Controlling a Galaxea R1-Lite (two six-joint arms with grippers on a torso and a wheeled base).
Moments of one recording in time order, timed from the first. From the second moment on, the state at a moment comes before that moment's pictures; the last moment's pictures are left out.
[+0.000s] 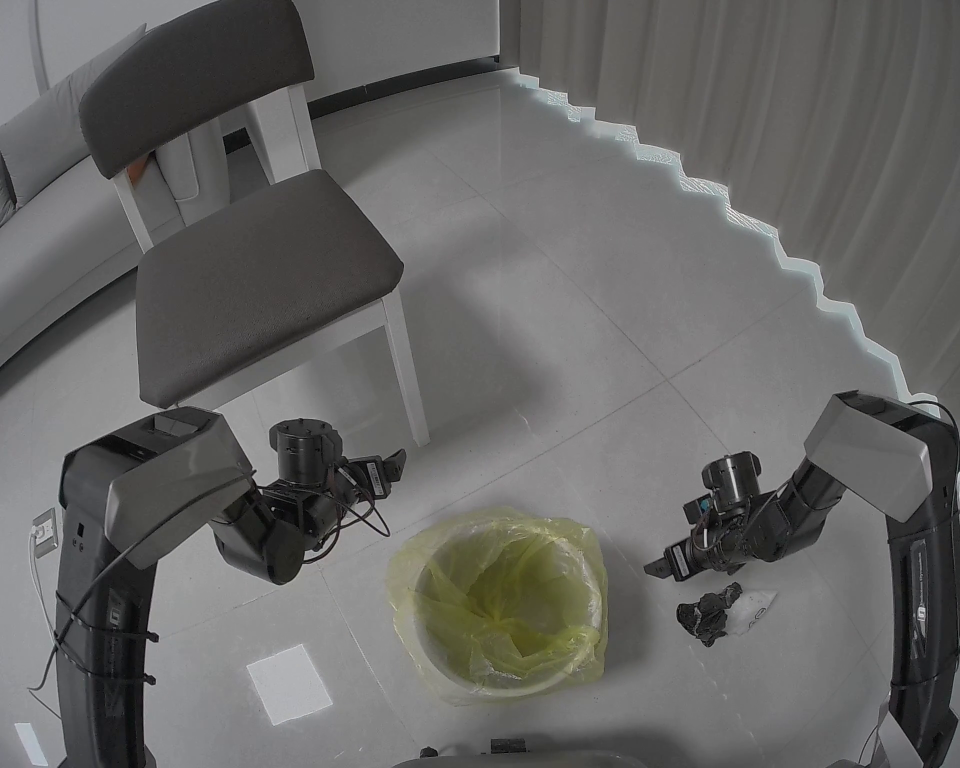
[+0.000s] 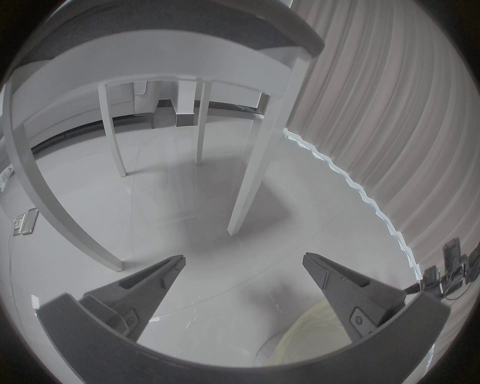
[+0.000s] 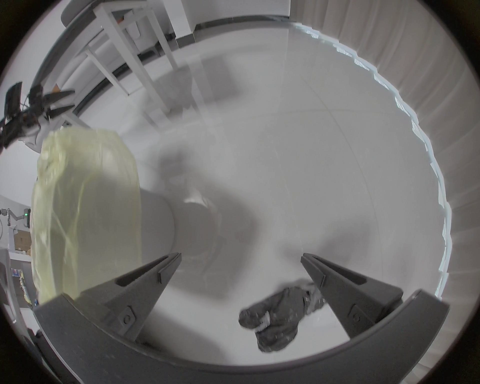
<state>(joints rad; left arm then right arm) -0.29 2.46 -1.13 -0.99 0.07 -0.28 0.17 2.48 -1.09 -0.45 0.05 -0.15</state>
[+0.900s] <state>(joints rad) -0.28 2.23 -0.77 -1.25 -0.07 -0.29 0.14 2.46 -0.89 -0.56 0.03 -0.20</state>
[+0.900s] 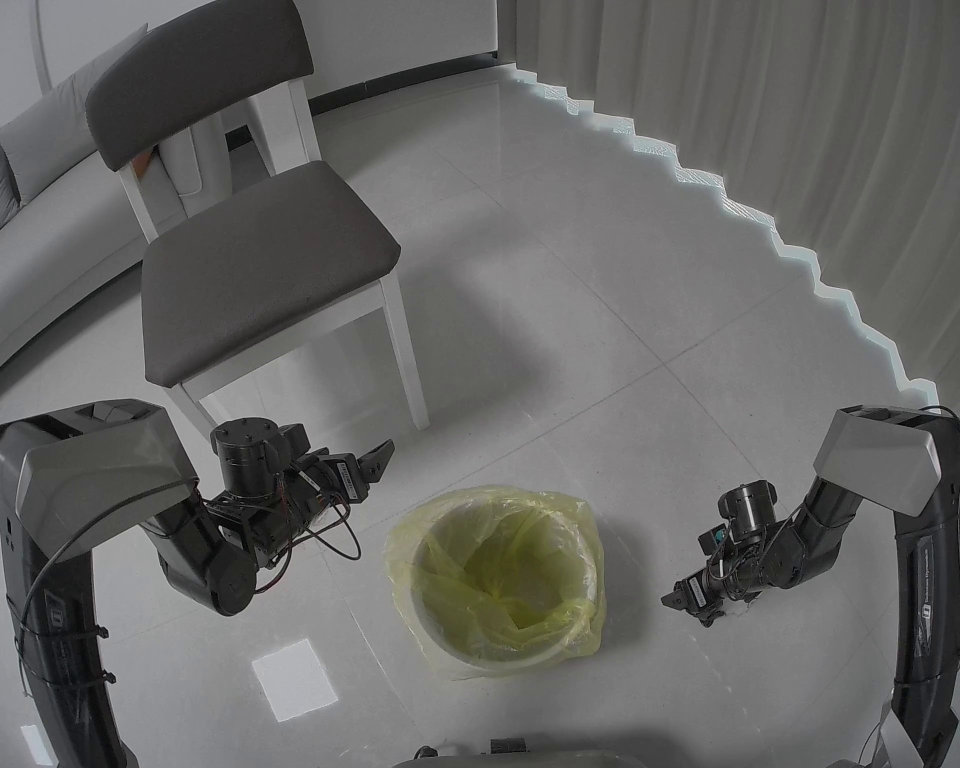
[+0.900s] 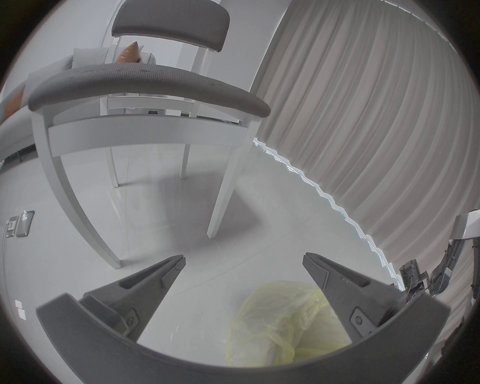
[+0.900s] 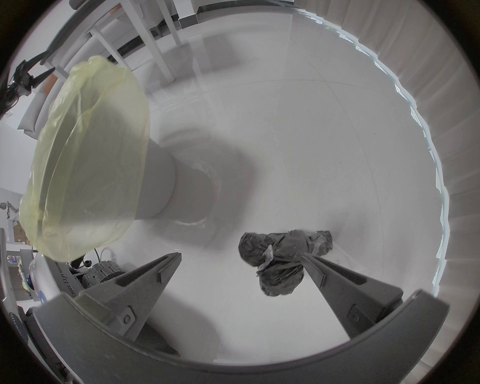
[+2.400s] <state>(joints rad) -0.30 2.31 -0.65 -1.44 -0.06 -0.28 0.10 2.60 -1.51 0.07 -0.09 -0.51</state>
